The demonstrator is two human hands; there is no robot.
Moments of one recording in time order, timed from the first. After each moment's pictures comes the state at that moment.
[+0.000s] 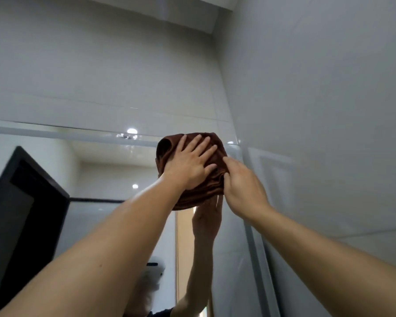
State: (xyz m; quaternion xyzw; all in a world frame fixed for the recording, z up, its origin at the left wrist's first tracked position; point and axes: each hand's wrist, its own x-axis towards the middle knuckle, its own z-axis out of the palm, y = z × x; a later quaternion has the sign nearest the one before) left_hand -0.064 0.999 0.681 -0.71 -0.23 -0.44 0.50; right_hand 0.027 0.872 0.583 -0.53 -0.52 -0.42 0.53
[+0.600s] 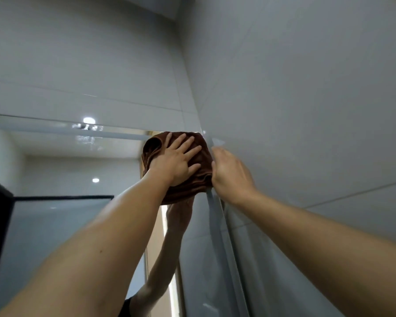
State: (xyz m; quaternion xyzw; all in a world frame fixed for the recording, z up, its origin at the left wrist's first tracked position) left_hand -0.023 0.990 0.672 -0.76 -0.17 -0.41 0.48; right_hand 0.044 0.832 0.574 -0.63 -0.45 -0.43 0.46
